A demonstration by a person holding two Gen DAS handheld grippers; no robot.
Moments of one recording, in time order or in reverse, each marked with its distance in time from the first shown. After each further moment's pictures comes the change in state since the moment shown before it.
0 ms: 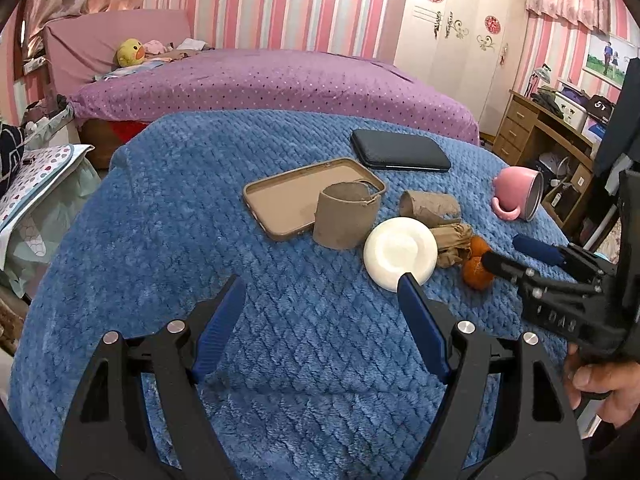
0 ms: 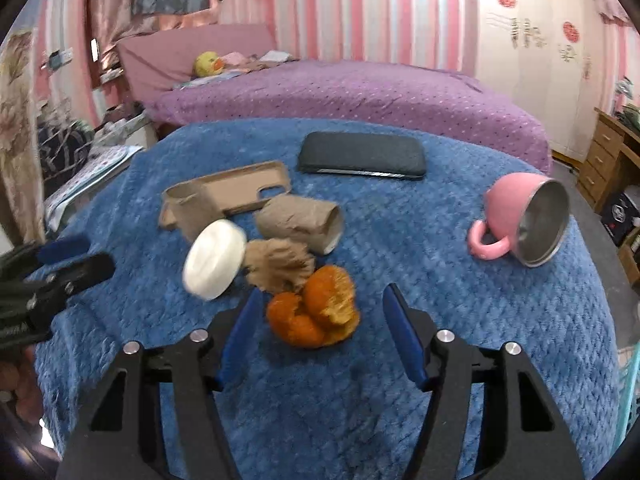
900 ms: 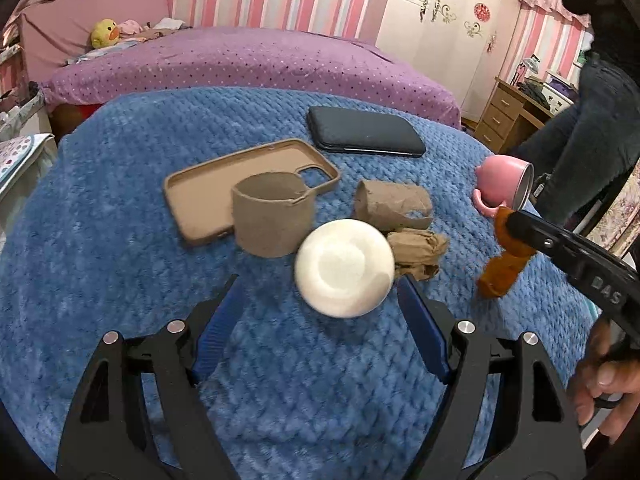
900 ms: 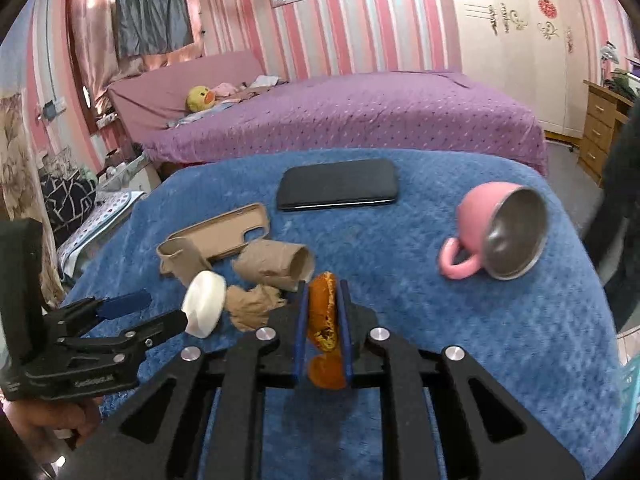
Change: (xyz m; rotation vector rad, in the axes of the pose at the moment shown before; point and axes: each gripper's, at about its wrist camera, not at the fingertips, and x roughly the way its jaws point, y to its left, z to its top) left arm 0.052 -0.042 0.012 -0.006 0.086 -0.088; right arm -0.017 -0.040 0.012 0.091 -0.043 0.070
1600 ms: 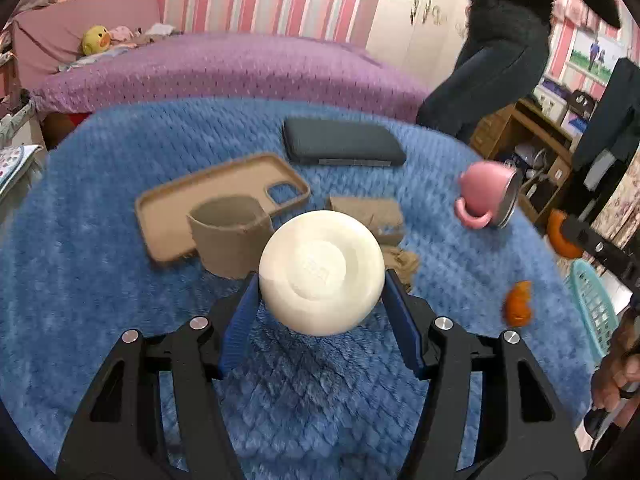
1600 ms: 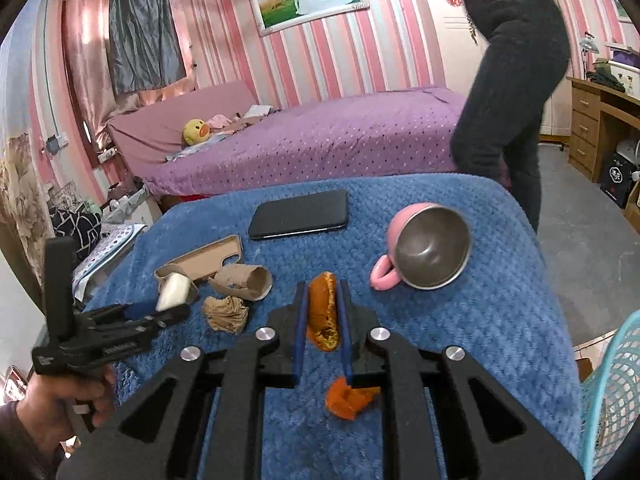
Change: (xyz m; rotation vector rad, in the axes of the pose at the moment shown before) left arm -0.009 -0.018 0.010 0.012 -0.040 -0.026; right arm -0.060 -0.055 -0.002 0.049 -0.109 0.013
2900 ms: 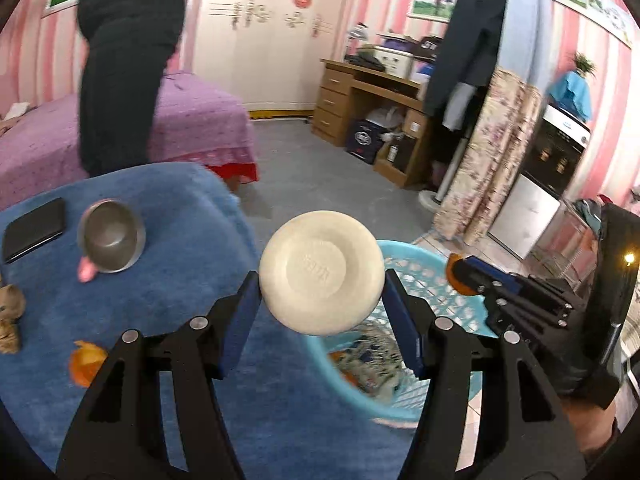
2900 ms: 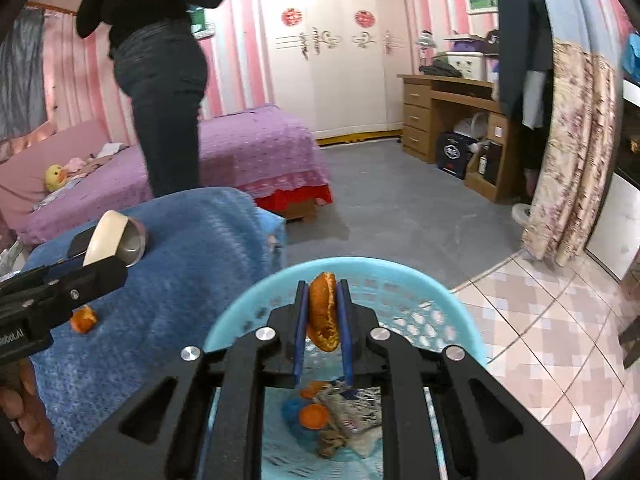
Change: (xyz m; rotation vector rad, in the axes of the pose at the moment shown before) left arm -0.010 -0.378 -0.036 0.346 -0.019 -0.392; right arm -0.179 -0.234 -0.050 0.205 -0.057 -0.525
